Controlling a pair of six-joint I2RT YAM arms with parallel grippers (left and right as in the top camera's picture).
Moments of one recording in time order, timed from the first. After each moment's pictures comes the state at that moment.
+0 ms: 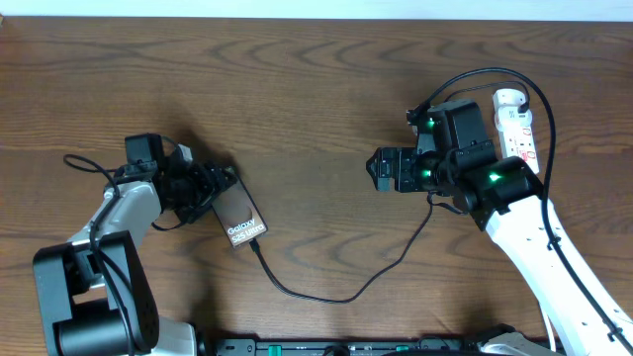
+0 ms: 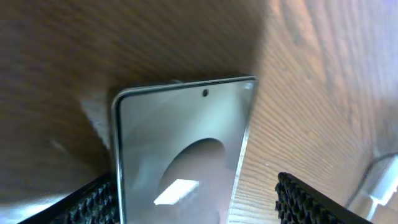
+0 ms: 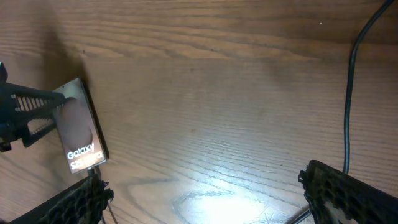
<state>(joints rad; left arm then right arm) 0.21 1.66 0.80 -0.44 0.51 -0.49 0.37 1.34 1.13 -0.76 -0.22 0.37</state>
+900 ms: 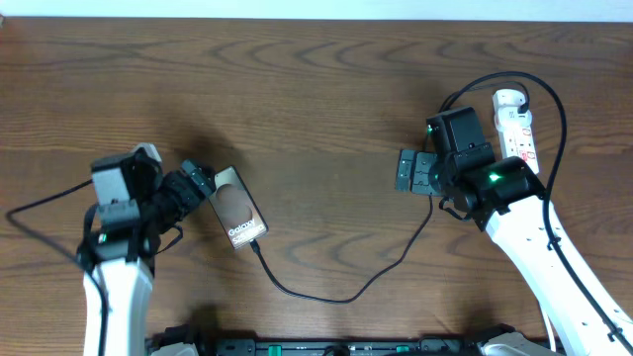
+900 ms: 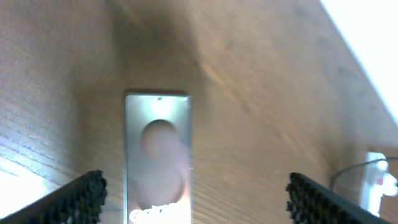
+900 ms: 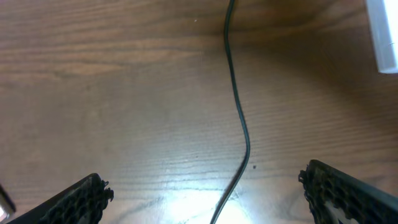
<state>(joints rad) 0.21 1.03 0.72 -0.57 0.37 -0.55 0.37 1.34 1.13 -0.88 0.13 0.48</state>
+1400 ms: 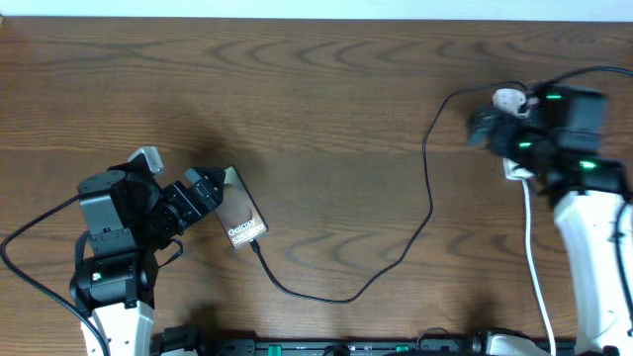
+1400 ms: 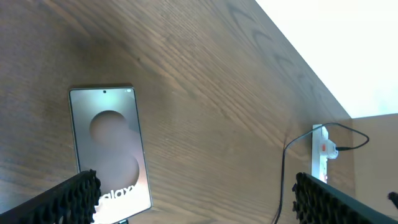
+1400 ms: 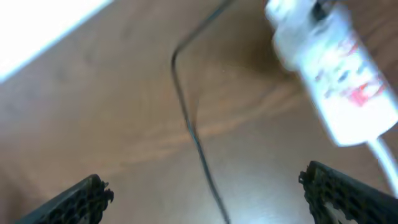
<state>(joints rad) 0.21 0.86 0.72 -0.62 0.52 -0.53 -0.18 1.34 1.13 -0.63 -0.25 0.34</state>
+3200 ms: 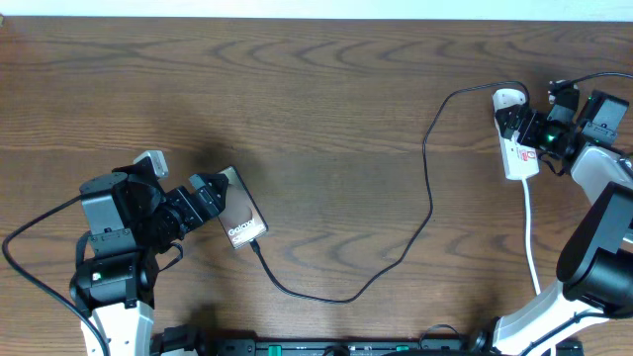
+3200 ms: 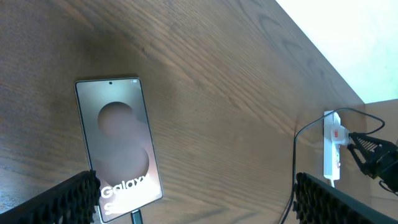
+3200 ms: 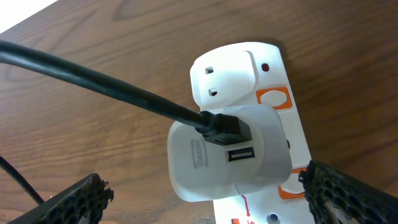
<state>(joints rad) 0.21 0.86 0.72 -0.66 0.52 -0.45 -0.43 1.92 1.16 -0.11 -0.52 -0.01</state>
